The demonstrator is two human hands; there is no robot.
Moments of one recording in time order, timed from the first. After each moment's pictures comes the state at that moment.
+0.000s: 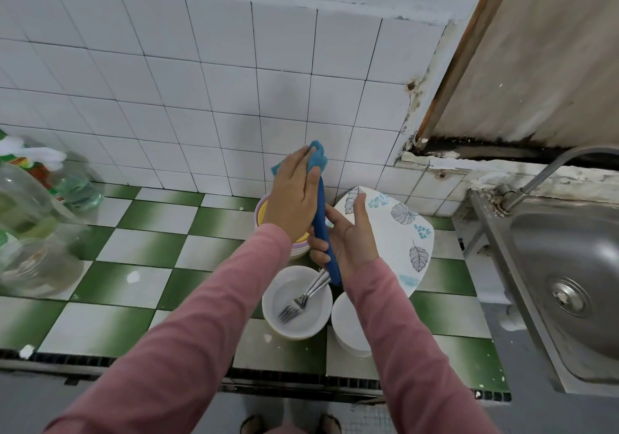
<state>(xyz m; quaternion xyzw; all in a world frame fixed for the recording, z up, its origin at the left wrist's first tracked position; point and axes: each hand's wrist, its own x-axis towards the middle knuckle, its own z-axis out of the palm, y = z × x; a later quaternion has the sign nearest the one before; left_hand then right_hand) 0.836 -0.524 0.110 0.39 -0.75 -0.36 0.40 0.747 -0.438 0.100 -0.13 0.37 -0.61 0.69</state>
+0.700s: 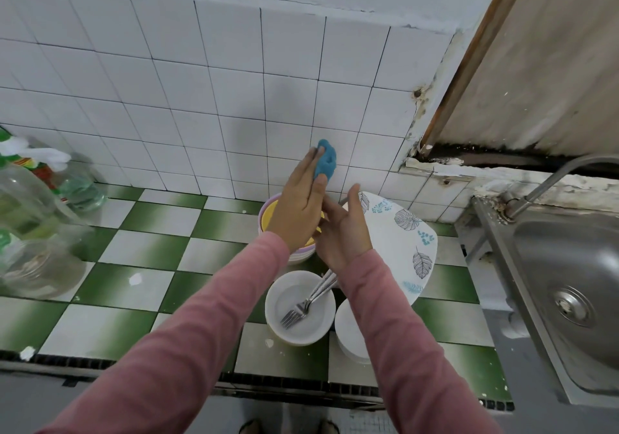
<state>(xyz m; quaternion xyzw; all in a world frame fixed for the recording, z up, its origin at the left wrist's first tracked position) 0.842 -0.522 0.115 0.35 -0.74 -0.42 0.40 0.760 -0.467 0.108 -0.16 0.43 -0.65 0.61</state>
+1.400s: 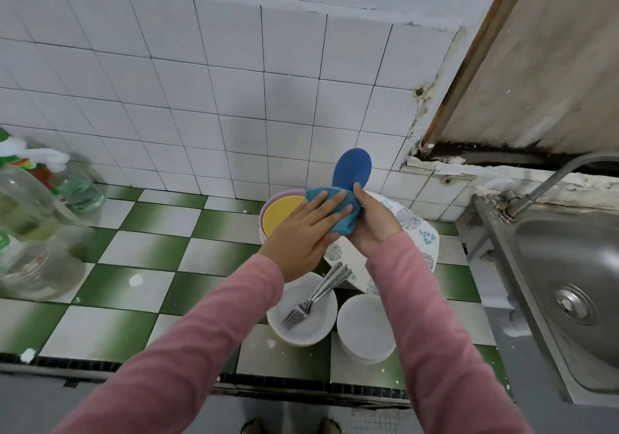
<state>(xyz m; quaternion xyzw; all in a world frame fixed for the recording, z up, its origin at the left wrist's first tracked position) 0.866 -0.513 0.071 0.22 -0.93 -0.14 0.24 0.714 -0.471 0.120 -0.03 0.46 -0.64 0.61</state>
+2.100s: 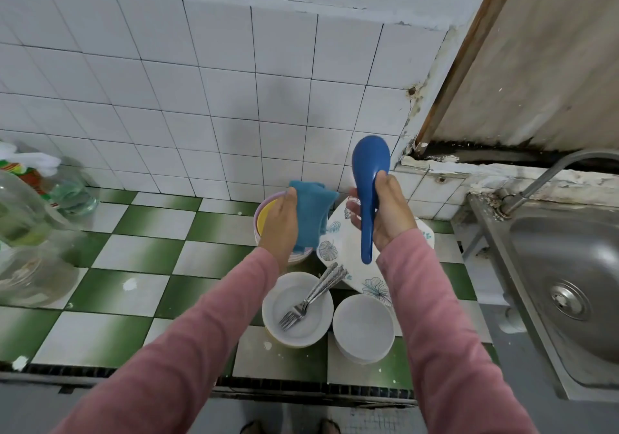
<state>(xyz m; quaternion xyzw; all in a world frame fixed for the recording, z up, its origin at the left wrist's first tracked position) 0.847 -0.506 0.106 0.49 -0.43 -0.67 0.37 0.693 -0.461 0.136 -0.17 0.59 -0.64 0.46</state>
